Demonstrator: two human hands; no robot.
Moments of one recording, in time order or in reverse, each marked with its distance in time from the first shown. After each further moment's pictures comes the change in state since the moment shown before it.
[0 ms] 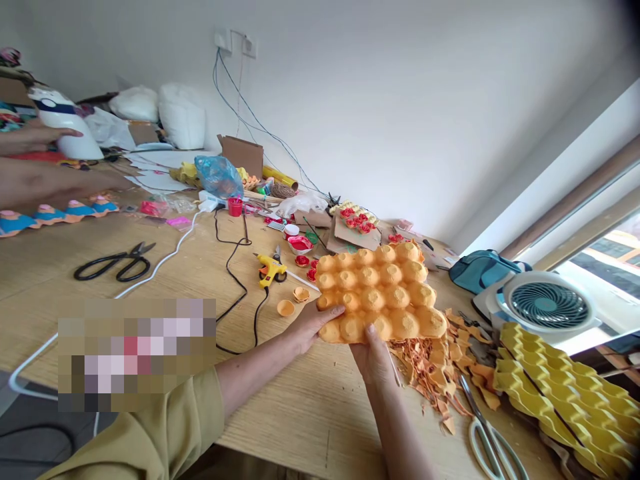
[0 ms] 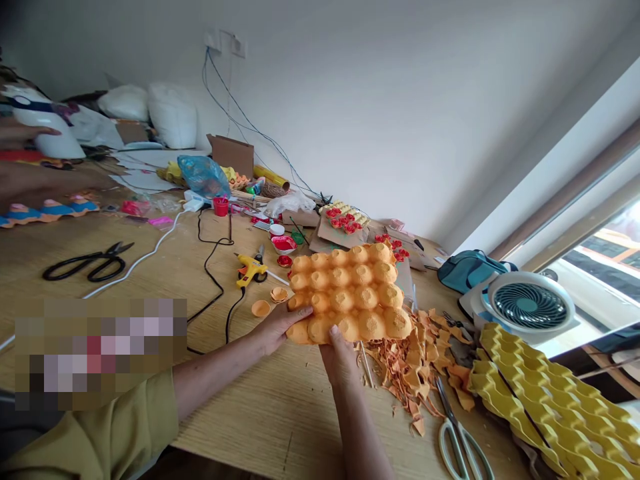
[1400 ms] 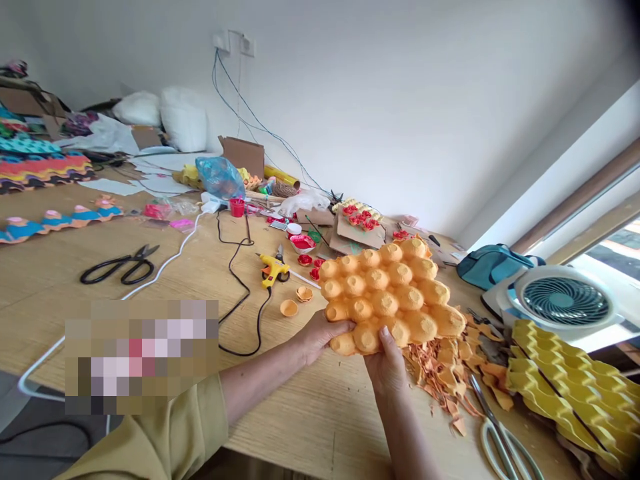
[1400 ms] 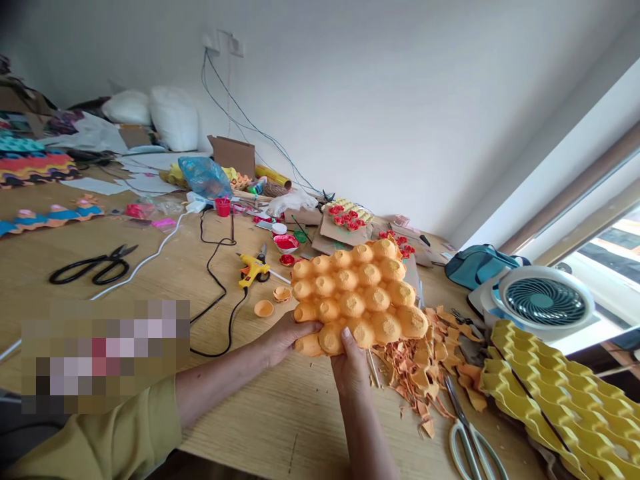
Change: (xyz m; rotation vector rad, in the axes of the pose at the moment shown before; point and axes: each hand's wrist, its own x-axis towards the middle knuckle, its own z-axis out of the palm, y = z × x) left_hand -0.009 -0.011 0.001 0.132 -0.055 -0.174; right_hand -0.012 -0.006 -0.003 -0.019 0.210 -0.073
